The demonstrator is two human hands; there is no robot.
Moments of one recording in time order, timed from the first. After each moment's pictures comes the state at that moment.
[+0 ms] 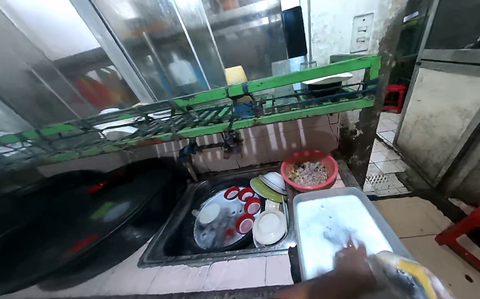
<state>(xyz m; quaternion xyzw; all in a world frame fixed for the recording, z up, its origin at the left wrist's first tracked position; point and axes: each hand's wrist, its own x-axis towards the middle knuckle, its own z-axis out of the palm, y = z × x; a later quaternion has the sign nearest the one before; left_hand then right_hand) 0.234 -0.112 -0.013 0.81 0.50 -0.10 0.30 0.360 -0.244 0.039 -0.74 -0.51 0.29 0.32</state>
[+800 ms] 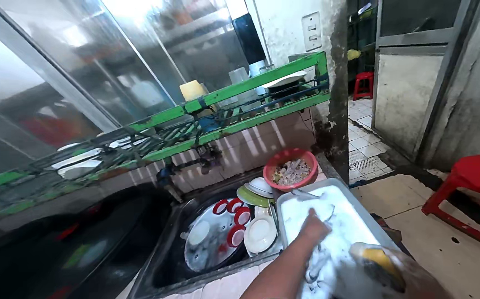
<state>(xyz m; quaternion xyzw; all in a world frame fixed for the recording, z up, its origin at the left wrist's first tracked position) 0.208 -0.034 -0.002 0.71 0.59 -0.02 0.38 0.360 -0.246 0.042 -0.69 -0.62 0.24 0.30</state>
